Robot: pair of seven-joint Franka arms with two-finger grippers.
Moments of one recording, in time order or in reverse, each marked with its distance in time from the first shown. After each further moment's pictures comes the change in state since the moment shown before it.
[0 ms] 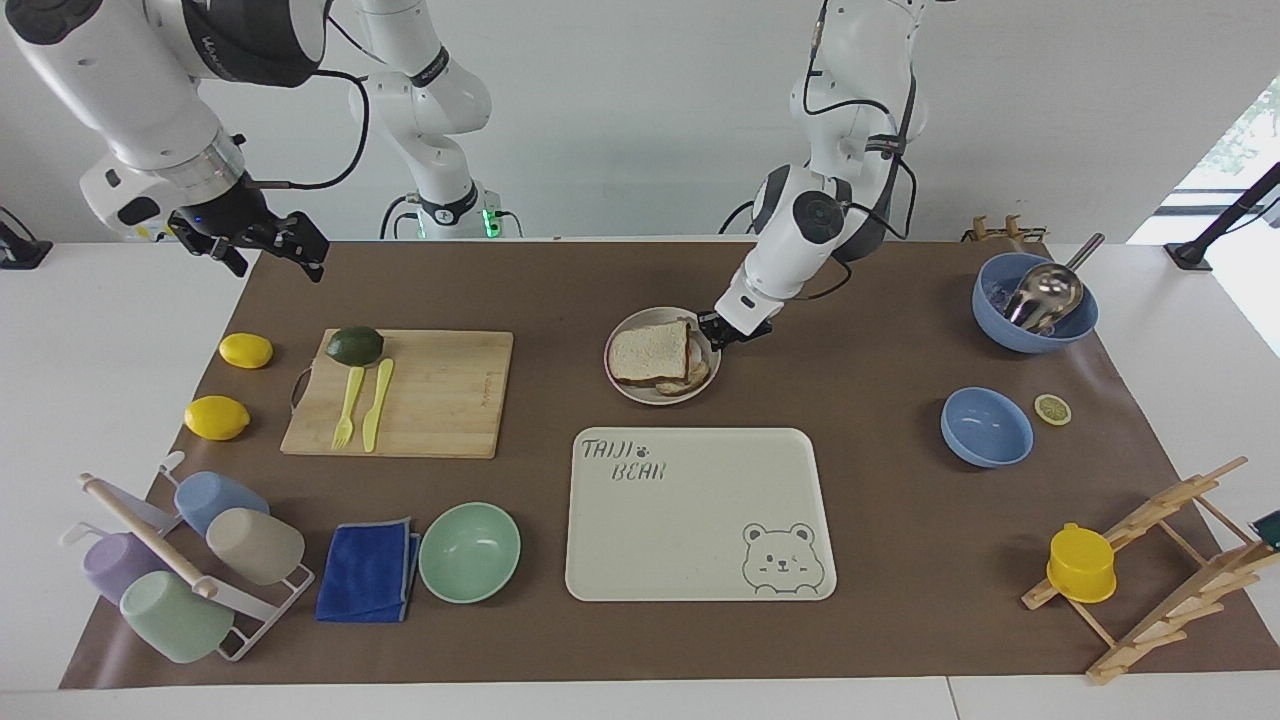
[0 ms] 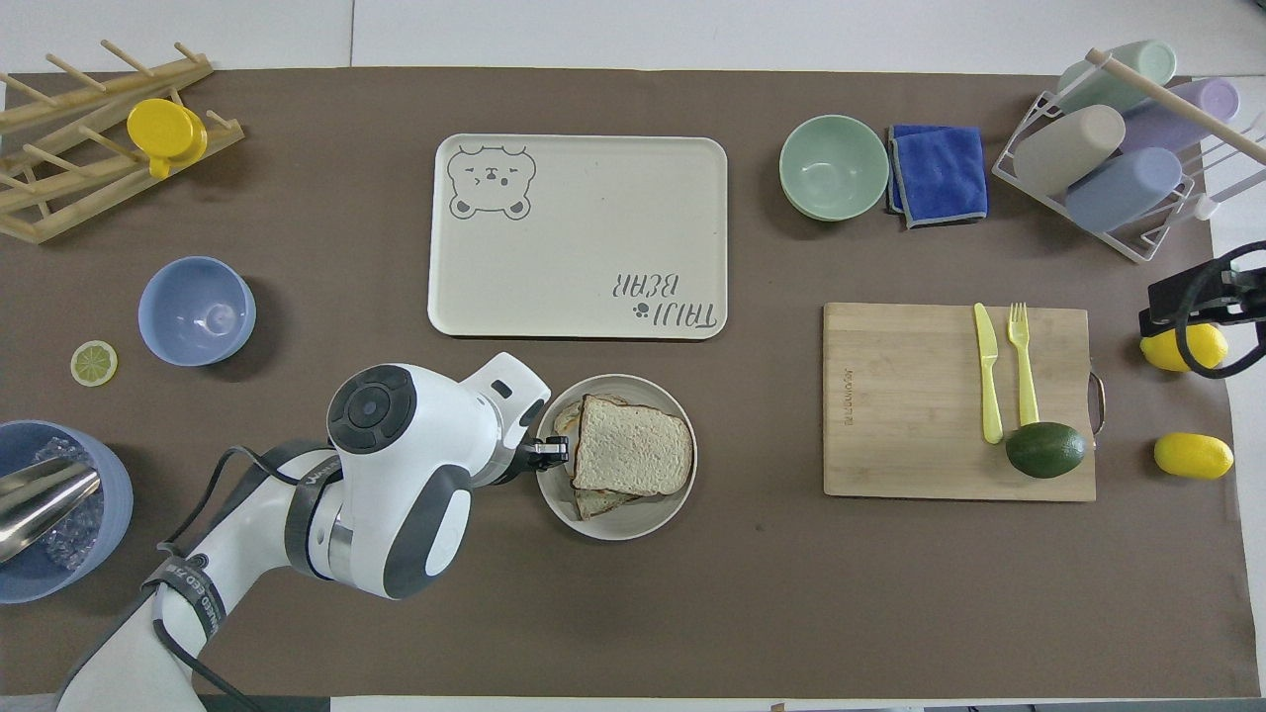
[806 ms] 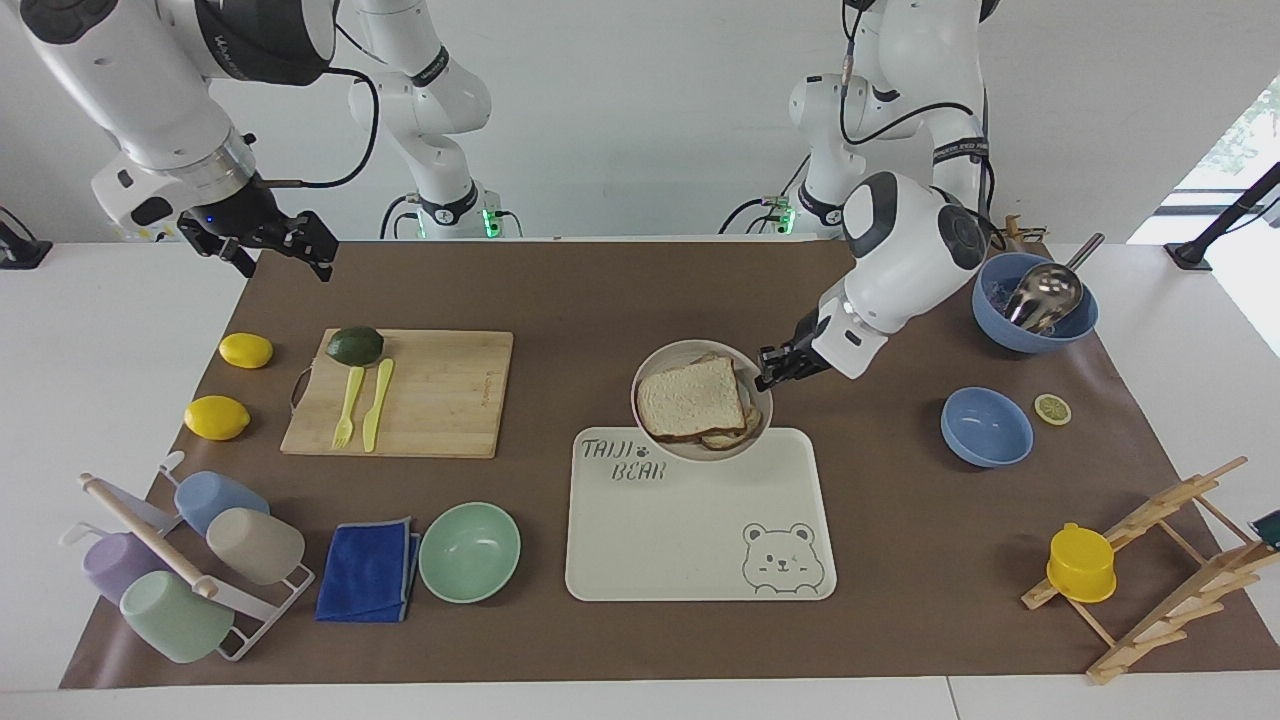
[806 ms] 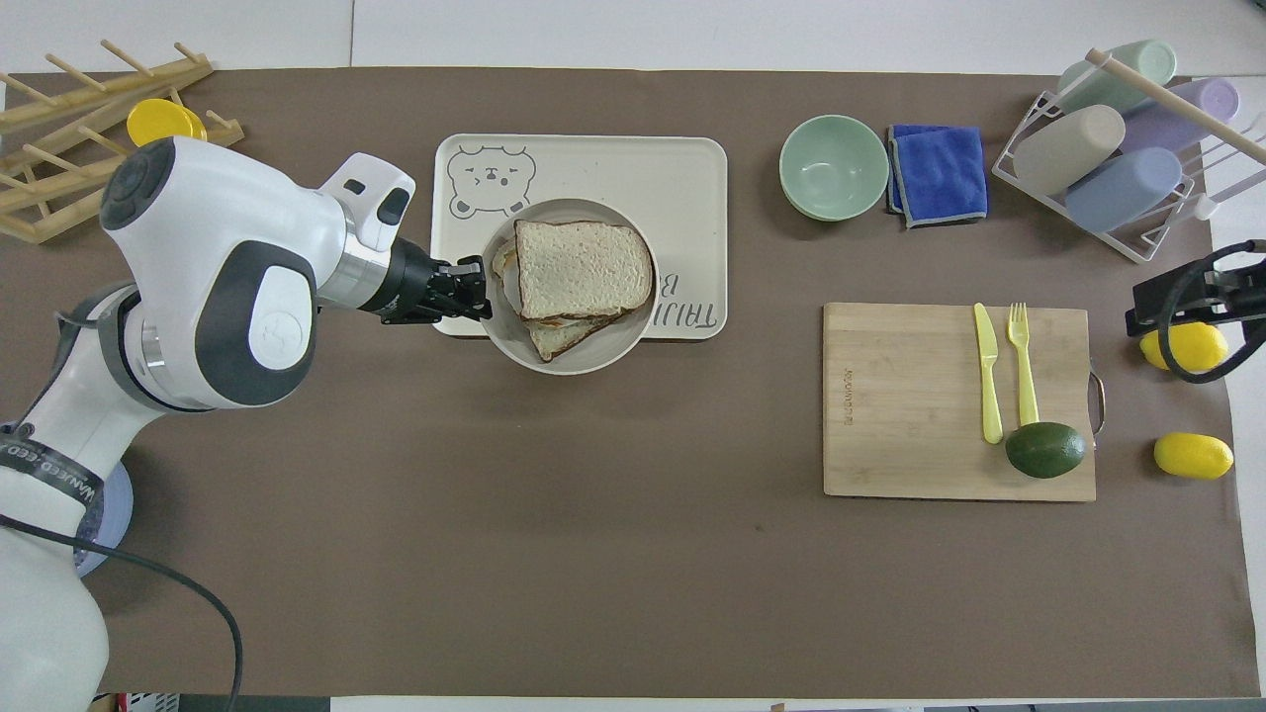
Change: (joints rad) left arm 0.191 0.213 0.013 0.454 -0.073 -0.194 0.033; right arm 0.013 0.000 0.003 0.001 0.000 0.000 0.000
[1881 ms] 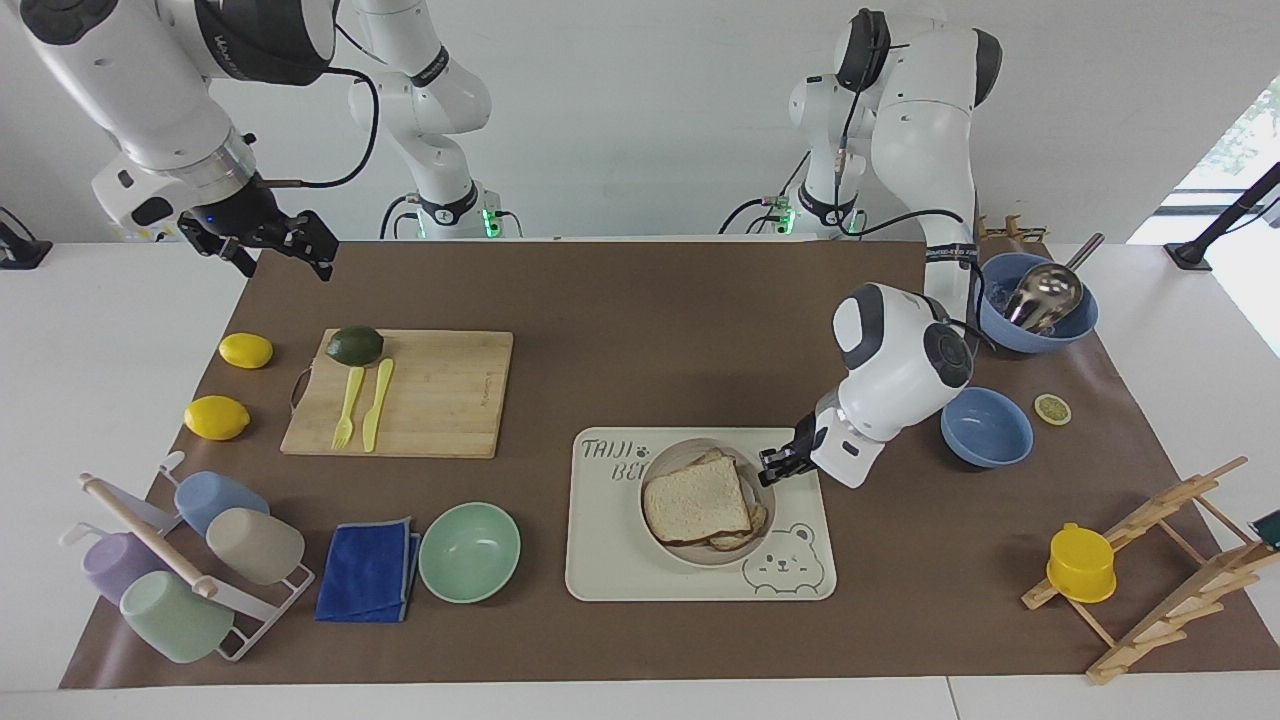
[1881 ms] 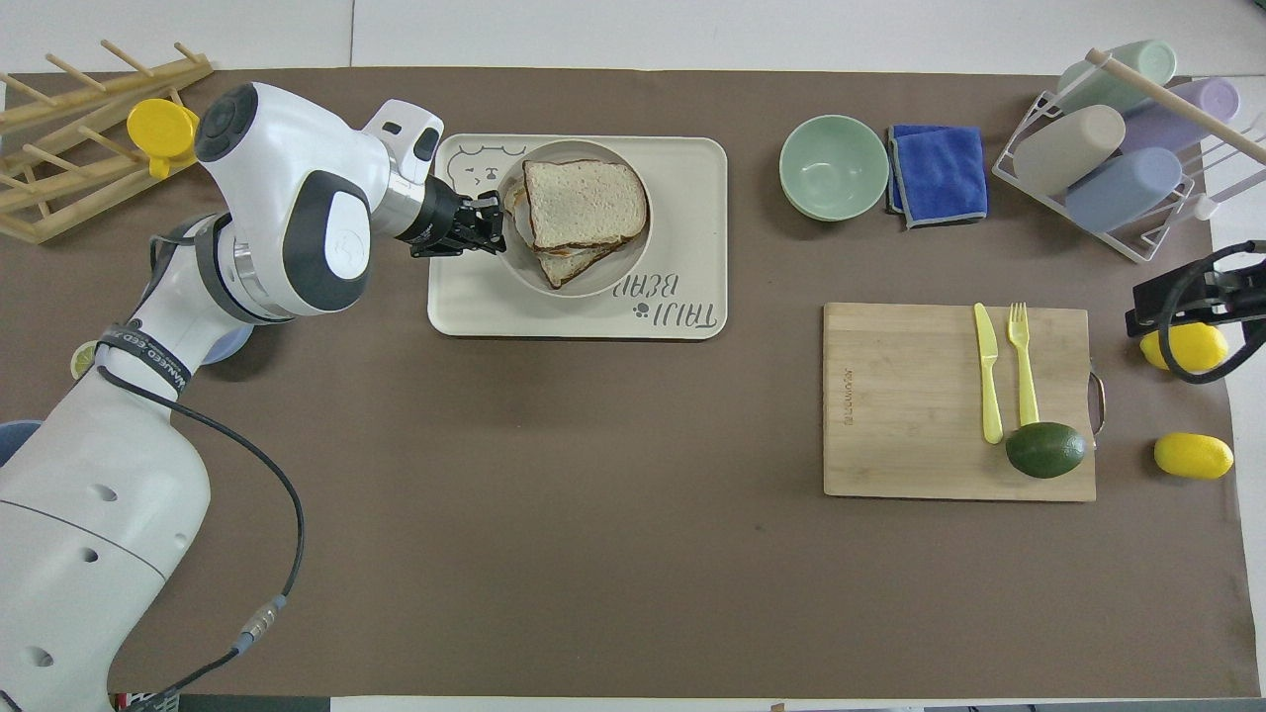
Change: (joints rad) left arm -0.001 0.299 0.001 0.205 0.081 0.137 -0.004; right arm 0.000 0.000 0.000 0.000 0.000 -0.006 0.000
